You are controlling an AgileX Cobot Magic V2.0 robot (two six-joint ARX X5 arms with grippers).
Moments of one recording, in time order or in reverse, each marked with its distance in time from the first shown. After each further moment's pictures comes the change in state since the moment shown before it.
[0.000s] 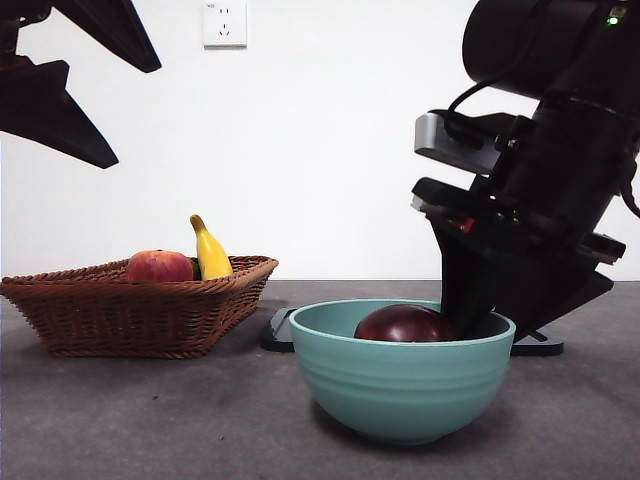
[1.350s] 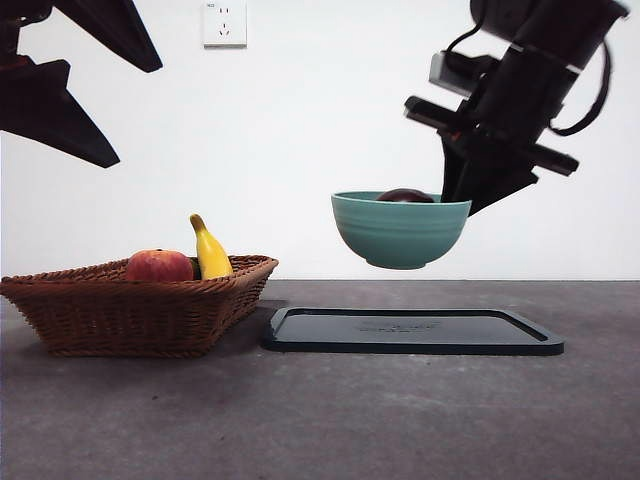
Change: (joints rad) left arm 0.000 0.000 0.000 0.004 0.000 0.000; right arm -0.239 0.192 0.452 -0.103 -0.051 -0.021
